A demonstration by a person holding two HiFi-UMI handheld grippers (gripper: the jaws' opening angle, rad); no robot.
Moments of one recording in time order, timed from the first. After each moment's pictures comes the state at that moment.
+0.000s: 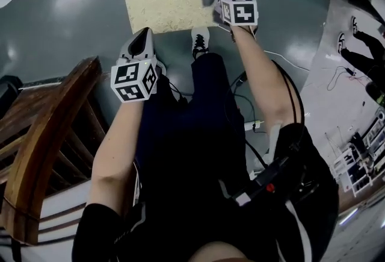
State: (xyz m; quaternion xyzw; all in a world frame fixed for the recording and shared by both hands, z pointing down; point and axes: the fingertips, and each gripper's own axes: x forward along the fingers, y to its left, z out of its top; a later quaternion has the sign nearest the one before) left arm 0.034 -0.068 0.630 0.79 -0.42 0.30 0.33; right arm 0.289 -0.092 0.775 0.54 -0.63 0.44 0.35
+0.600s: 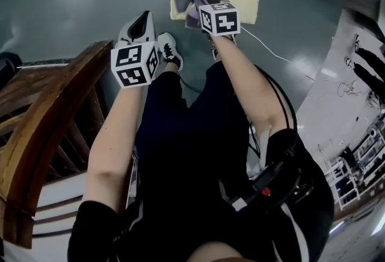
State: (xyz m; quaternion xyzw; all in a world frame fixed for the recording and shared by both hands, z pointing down) left arm -0.135 -0.091 0.608 0.78 -0.47 0.29 0.30; right arm 0.007 -0.105 0.724 0.47 -0.72 0.43 0.27
